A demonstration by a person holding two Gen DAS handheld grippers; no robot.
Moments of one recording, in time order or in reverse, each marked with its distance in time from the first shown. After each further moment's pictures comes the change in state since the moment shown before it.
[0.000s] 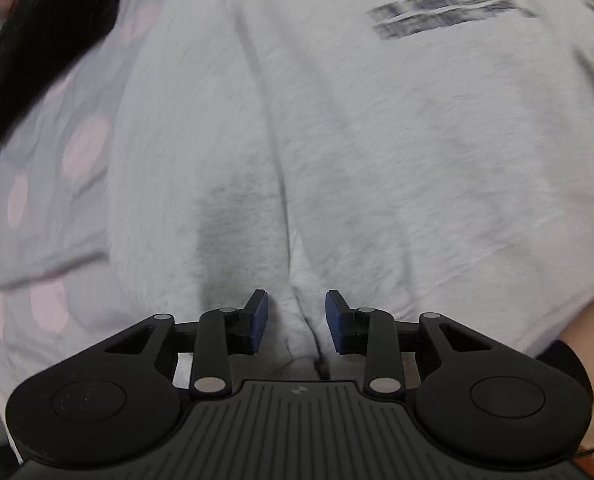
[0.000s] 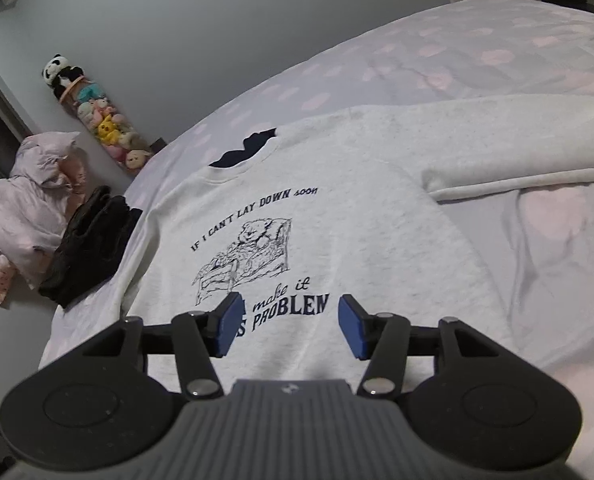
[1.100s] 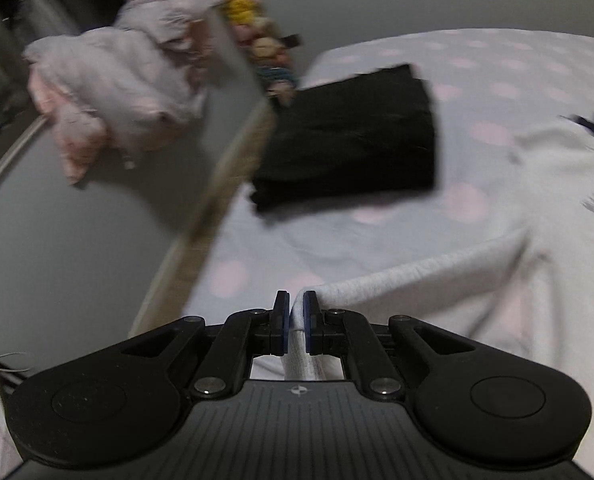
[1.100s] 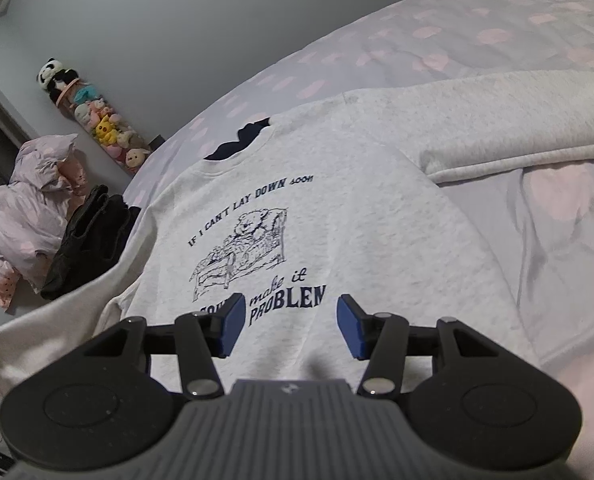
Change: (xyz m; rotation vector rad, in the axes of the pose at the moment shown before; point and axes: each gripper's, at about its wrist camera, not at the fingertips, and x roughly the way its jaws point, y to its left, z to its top) left arm -0.129 0.205 0.040 -0.446 -0.341 0.483; right arm 0.007 -0.006 -0.003 0.047 0.015 -0.006
